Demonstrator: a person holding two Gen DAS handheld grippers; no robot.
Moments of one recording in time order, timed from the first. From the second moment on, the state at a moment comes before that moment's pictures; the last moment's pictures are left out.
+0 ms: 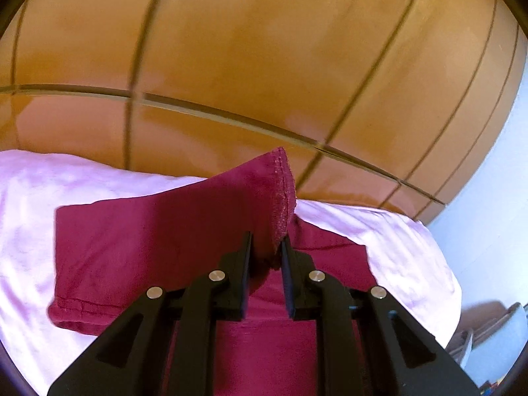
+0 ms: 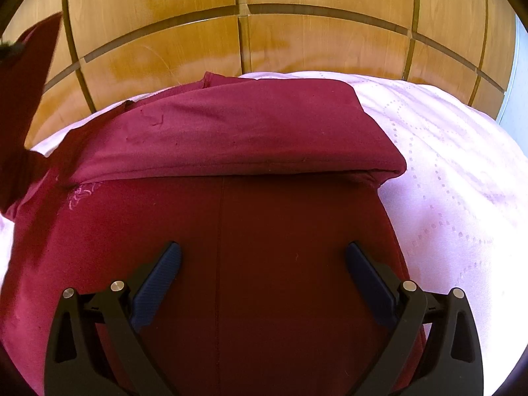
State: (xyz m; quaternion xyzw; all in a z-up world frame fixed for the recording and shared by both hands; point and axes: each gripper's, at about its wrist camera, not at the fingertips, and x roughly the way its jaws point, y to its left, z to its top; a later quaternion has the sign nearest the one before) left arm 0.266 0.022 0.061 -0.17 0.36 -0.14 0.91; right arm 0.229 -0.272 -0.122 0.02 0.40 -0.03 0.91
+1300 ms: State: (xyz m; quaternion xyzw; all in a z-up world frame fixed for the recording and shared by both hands) left arm 0.207 0.099 -0.086 -0.19 0.35 -0.01 0.92; right arm 0.229 -0.270 -0.082 0.09 0.33 0.08 0.94
